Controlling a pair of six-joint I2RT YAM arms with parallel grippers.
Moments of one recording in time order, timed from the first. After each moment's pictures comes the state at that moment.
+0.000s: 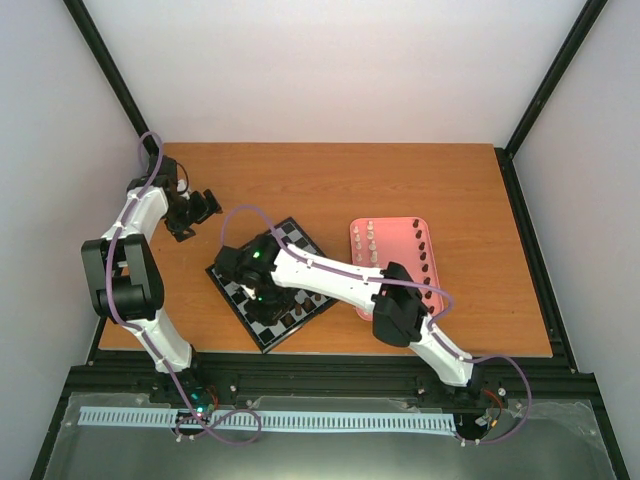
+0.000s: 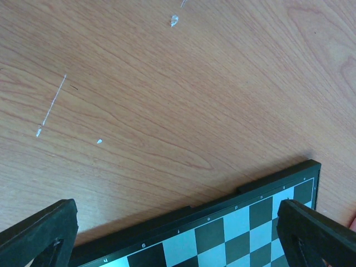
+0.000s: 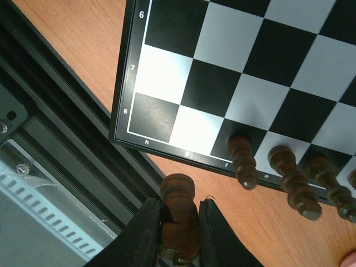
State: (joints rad) left arm 0.15 1.76 1.37 -0.83 0.29 -0.49; right arm 1.22 2.28 2.20 -1.46 -0.12 0.31
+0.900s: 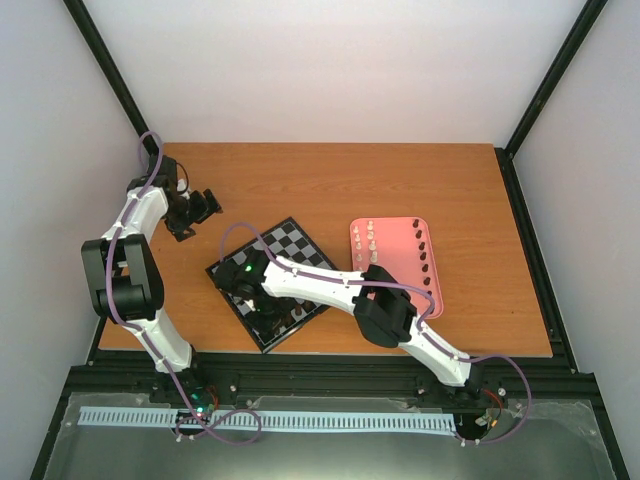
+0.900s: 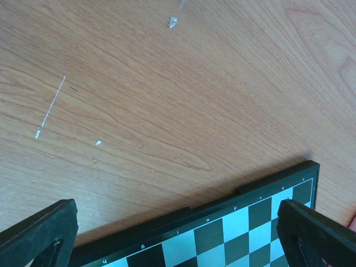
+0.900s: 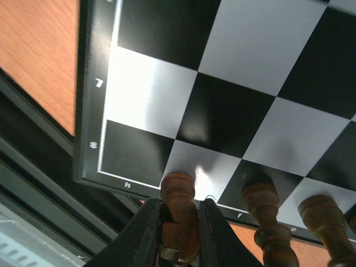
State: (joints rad) left arm 0.15 1.76 1.37 -0.83 0.29 -0.49; right arm 1.23 2.37 2.16 -1.39 -0.12 0.29
